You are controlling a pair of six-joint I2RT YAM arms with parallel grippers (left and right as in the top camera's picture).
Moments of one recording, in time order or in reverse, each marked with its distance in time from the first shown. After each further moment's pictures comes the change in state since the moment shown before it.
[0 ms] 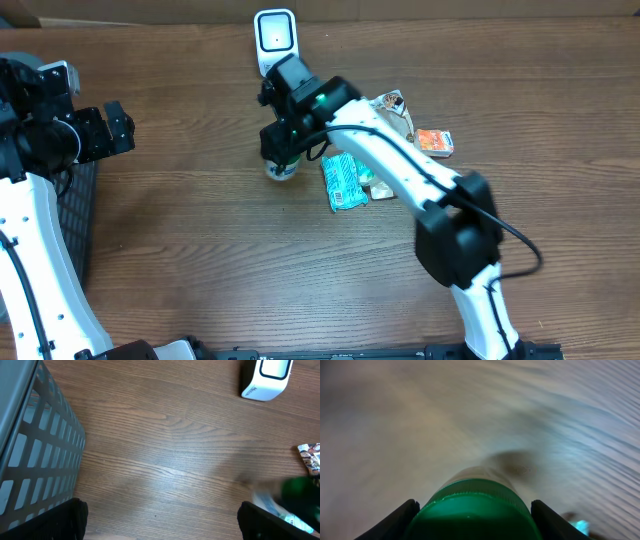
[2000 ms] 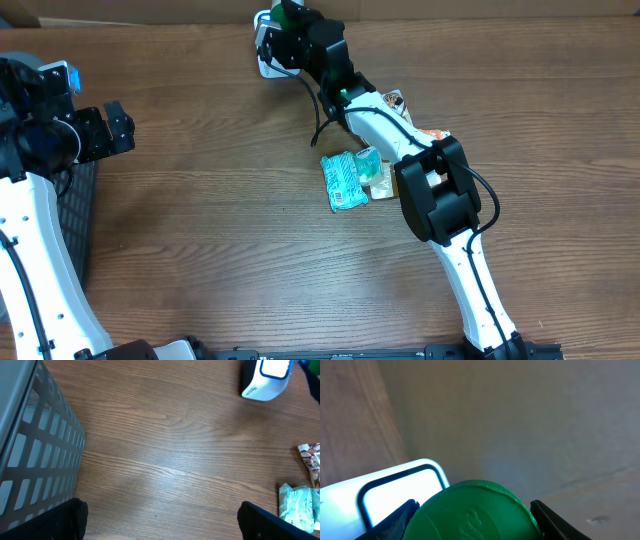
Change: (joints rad) left arm 0.000 0.002 0.000 0.000 0.000 0.000; right arm -0.154 0.359 0.042 1.320 0.290 -1.039
